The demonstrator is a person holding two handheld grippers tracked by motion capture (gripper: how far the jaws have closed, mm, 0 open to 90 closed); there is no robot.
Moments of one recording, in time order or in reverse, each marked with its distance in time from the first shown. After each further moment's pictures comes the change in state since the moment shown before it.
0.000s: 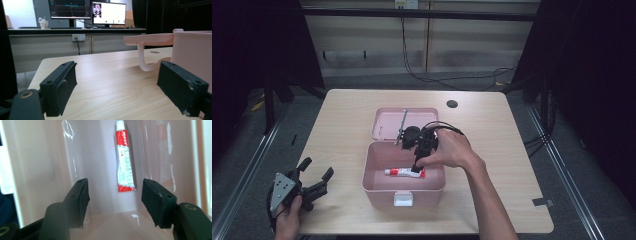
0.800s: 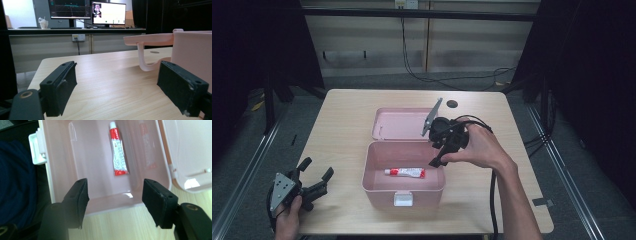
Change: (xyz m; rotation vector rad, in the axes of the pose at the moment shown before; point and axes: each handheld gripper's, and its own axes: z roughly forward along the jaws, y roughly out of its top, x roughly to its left) left arm 0.000 0.000 0.000 0.000 0.000 0.000; right arm 0.012 -0.054 -0.059 -0.134 -0.051 0.051
